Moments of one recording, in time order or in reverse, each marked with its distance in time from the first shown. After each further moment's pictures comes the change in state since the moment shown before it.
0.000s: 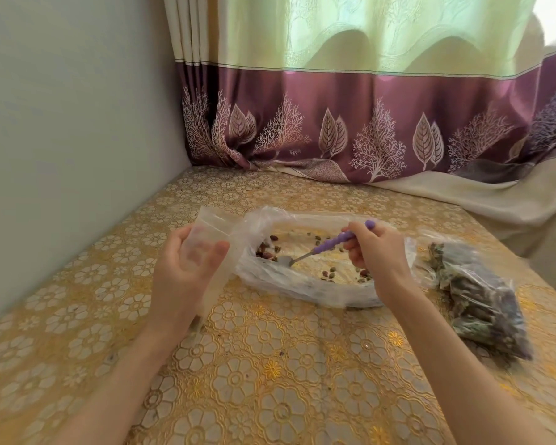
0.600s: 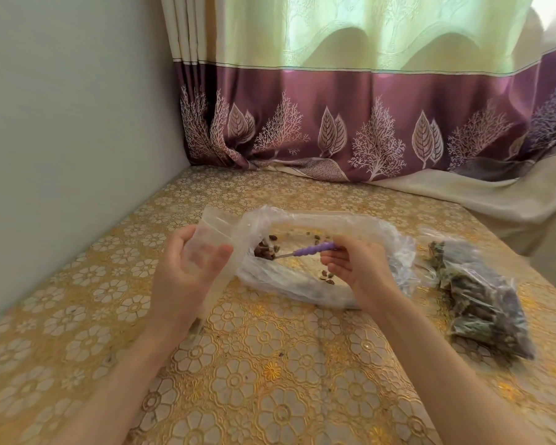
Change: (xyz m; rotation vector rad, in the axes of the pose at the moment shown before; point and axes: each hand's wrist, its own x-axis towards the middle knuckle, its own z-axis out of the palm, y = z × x) left_hand 0.001 -0.005 0.001 0.071 -0.034 0.041; right_hand -0.010 0.004 0.016 0.153 -0.081 0.250
